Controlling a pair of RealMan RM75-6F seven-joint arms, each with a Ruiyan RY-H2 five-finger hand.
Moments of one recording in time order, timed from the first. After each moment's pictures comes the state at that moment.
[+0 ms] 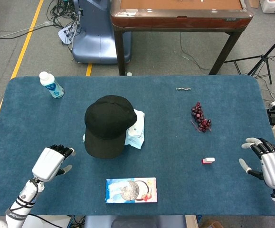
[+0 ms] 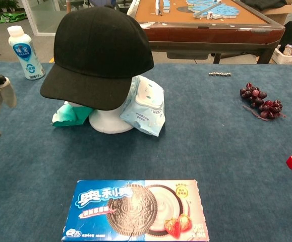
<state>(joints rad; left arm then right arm) -0.34 -1.39 -0.06 -1.45 1.77 1.42 0.20 0.07 -1.16 0.07 -1.48 -1.61 1.63 0.08</state>
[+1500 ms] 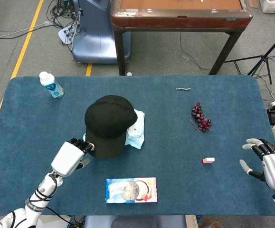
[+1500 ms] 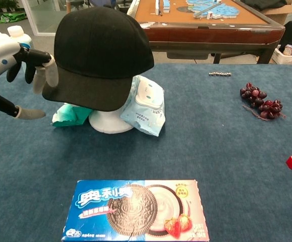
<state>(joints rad) -0.46 -1.47 -0.10 -1.51 1.79 1.41 0.34 0.06 -1.15 0.07 -1.49 -1.62 1.64 0.11</state>
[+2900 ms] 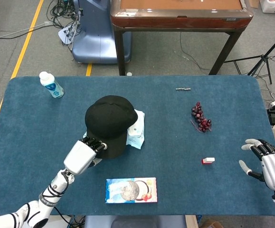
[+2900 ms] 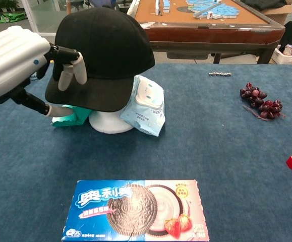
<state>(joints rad) -0.54 -1.60 -0.10 -1.37 1.82 1.46 0.30 0.06 -1.14 0.07 -1.49 -1.63 1.63 0.11</state>
